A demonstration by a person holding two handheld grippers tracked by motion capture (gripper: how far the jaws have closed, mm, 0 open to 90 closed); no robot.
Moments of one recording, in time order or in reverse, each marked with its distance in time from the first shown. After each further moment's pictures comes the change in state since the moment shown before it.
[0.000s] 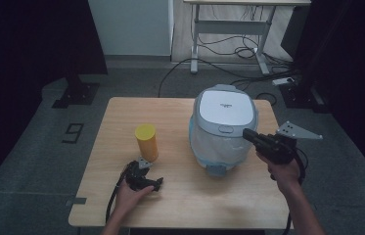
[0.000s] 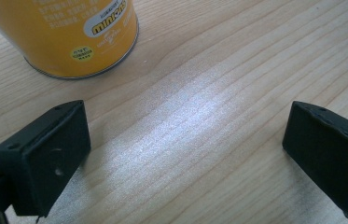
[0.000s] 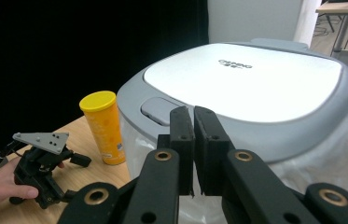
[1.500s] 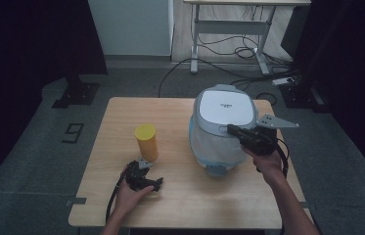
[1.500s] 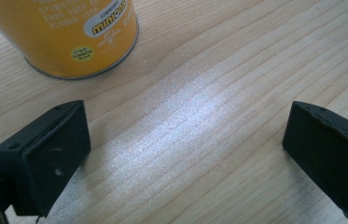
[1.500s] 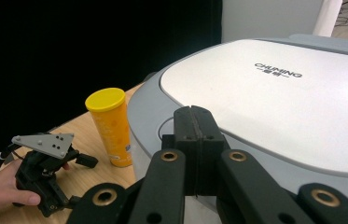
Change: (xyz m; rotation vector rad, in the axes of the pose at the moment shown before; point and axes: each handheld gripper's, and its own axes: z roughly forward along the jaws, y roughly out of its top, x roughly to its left) left arm 0.000 0.000 0.000 0.000 -0.001 0.000; right arm 0.011 0.009 0.042 0.052 0.042 -0.017
